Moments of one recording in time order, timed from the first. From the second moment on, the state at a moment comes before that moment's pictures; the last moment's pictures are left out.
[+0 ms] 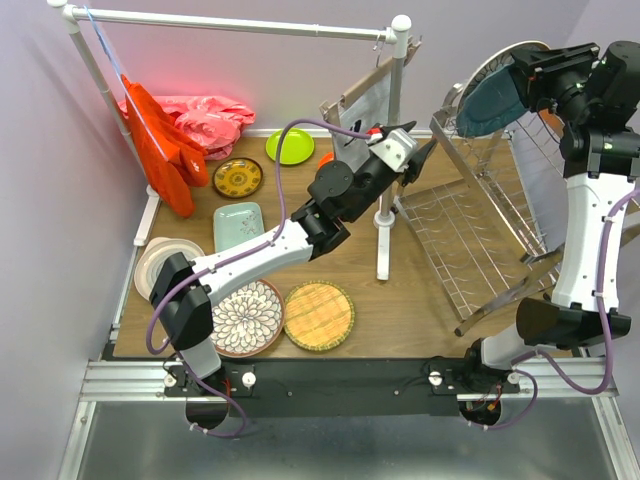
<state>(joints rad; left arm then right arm) -0.97 1.68 1.50 0.63 -0.10 0.22 -0.15 1.53 2.07 -0.62 -0.22 1.23</state>
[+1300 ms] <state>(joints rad) -0.96 1.43 1.36 0.44 -0.06 0.13 -0.15 1.35 1.93 -0.58 -0.30 0.81</state>
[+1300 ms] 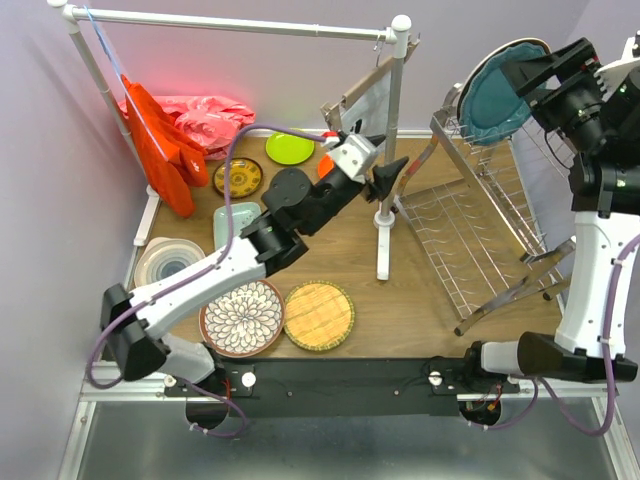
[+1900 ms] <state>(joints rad) -0.96 1.11 1.08 -0.24 0.02 -0.19 -0.15 1.28 2.02 -0.65 -1.11 0.08</state>
